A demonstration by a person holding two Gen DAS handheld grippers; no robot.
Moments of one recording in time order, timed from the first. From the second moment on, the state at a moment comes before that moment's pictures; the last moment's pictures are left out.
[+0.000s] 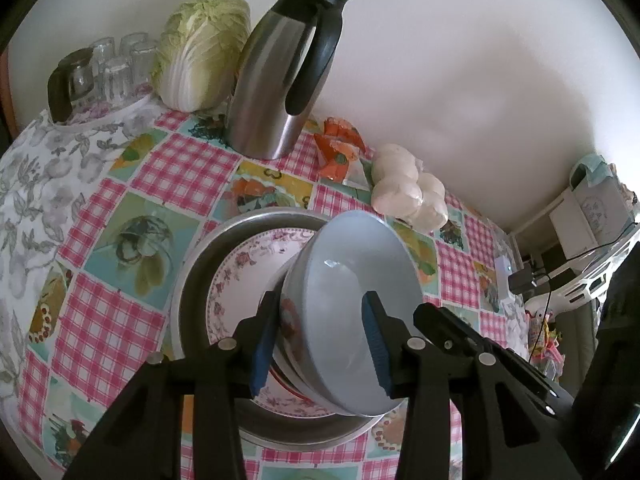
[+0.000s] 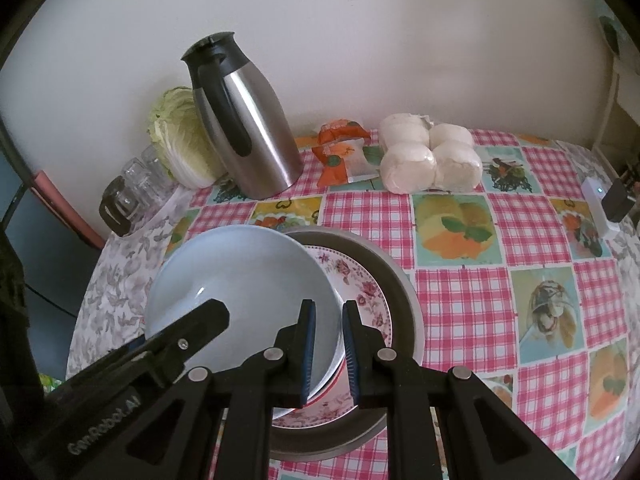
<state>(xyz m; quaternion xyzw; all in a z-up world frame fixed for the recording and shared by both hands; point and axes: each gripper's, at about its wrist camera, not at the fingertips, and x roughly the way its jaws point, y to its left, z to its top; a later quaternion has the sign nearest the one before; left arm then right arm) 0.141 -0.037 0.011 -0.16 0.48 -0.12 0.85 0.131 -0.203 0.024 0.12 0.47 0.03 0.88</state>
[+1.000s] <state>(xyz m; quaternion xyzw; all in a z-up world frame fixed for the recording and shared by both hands) 0.149 -0.005 -0.006 -0.20 0.49 -0.06 0.85 0.133 -0.203 0.020 0.11 0.48 0.02 0.87</state>
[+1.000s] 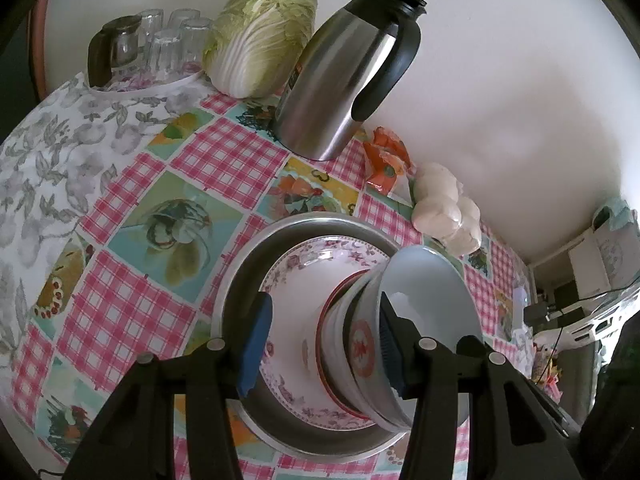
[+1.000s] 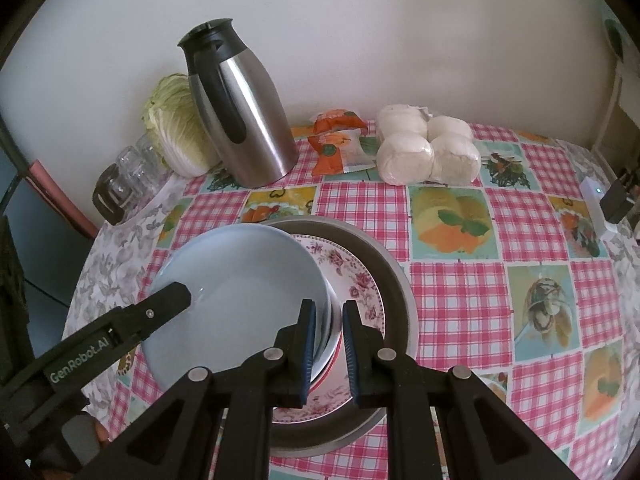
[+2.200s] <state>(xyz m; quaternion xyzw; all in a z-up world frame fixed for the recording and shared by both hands) 0.106 0.025 0.015 -0.12 0.45 0.04 0.89 0.099 -0.202 0.047 0.05 0.43 0.03 0.90</state>
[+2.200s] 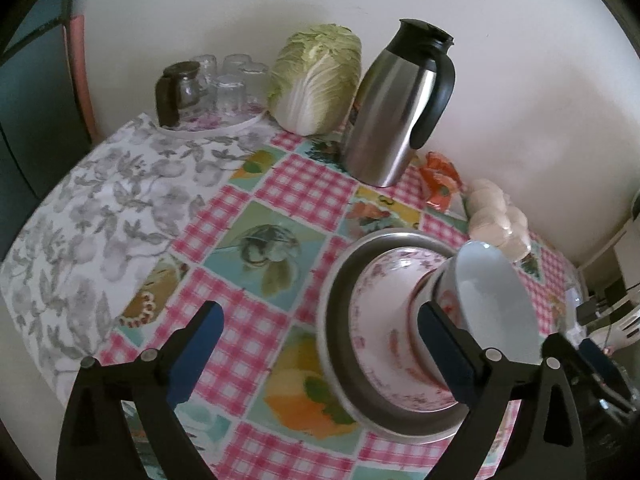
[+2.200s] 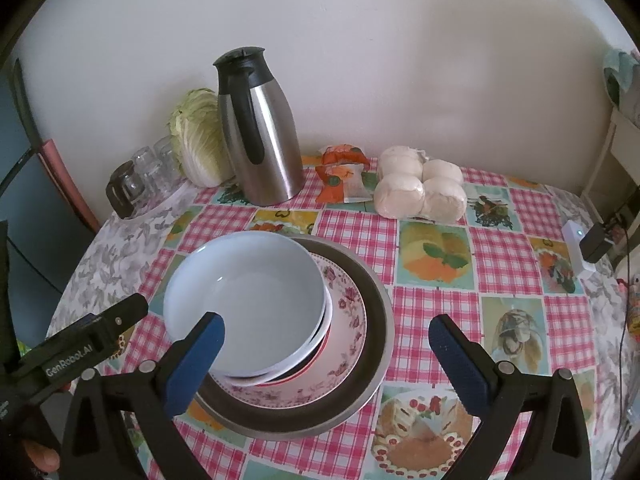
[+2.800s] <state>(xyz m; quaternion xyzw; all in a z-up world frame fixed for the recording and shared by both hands) 0.072 0.035 0.003 -0.06 0.44 0.06 0.89 0.062 -0.188 0.030 0.03 0.44 0.03 0.90</state>
